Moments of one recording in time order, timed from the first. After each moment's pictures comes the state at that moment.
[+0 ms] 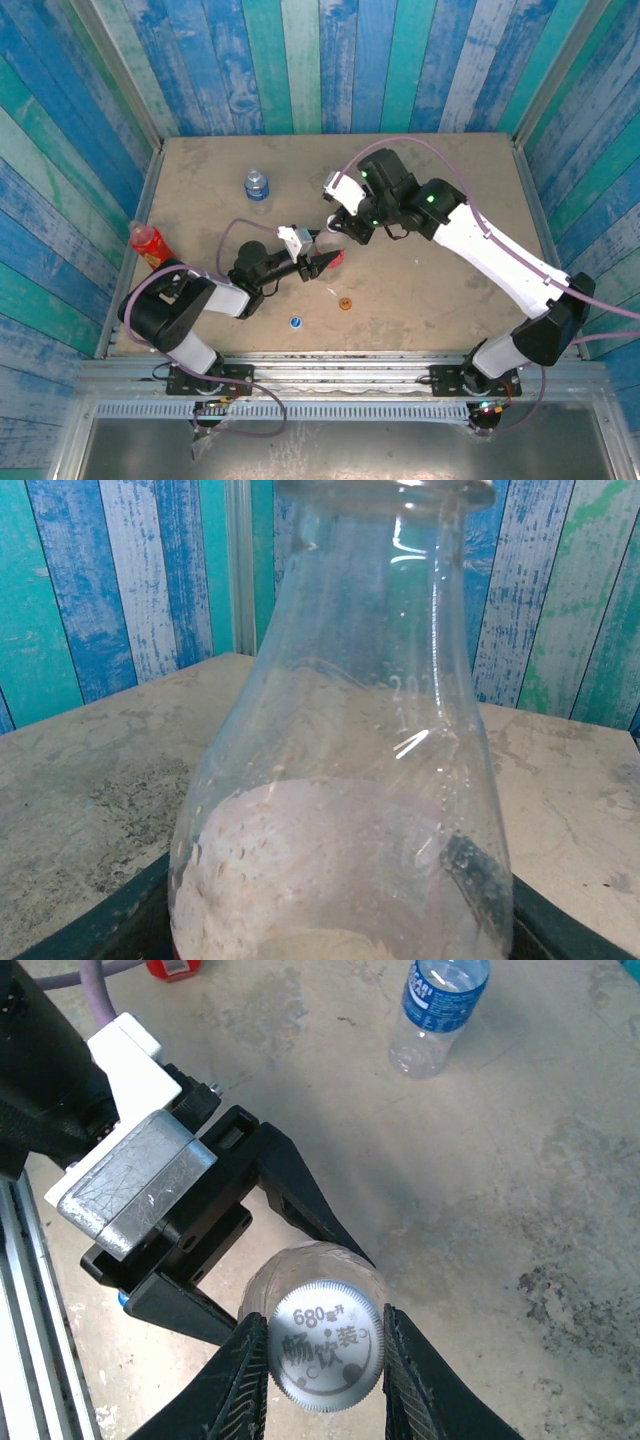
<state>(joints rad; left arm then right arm) -0.57 1.58 0.33 1.29 0.54 -0.04 0.77 1.51 1.56 -0.86 -0.23 -0.27</state>
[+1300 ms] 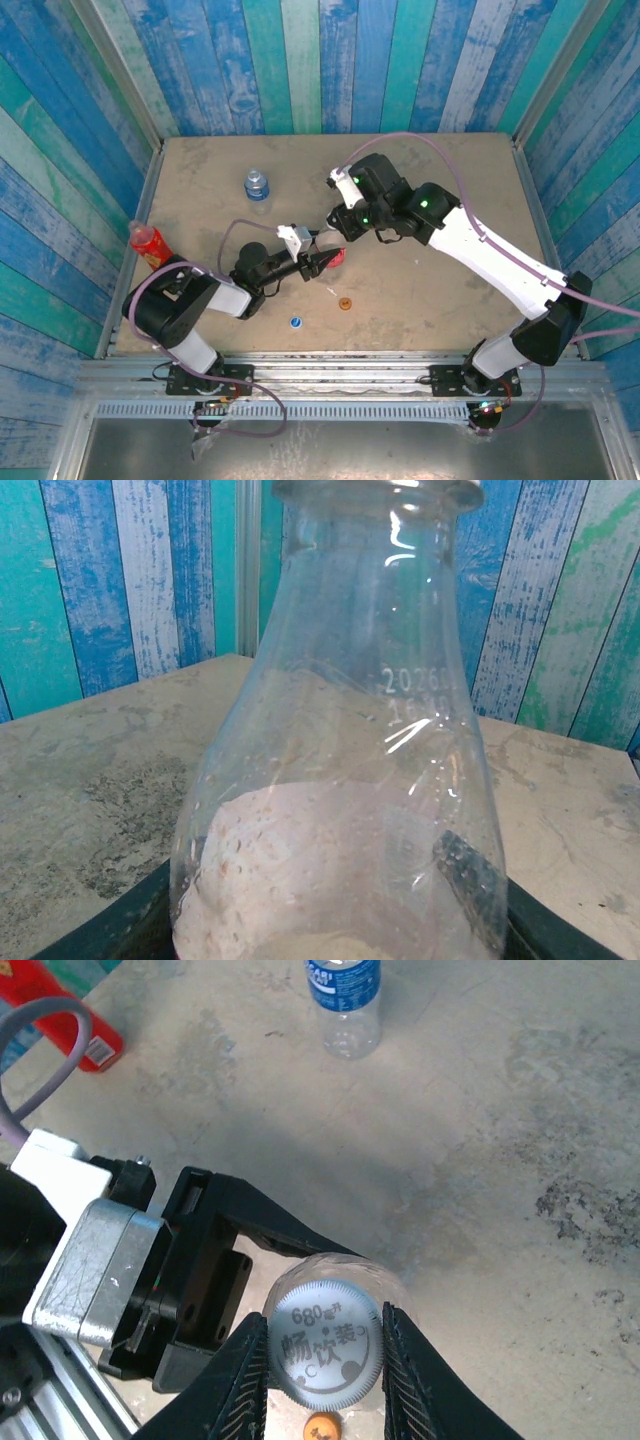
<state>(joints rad) -0.58 1.61 0.33 1.34 0.50 -0.09 0.83 1.52 1.56 -0.84 -0.04 0.19</state>
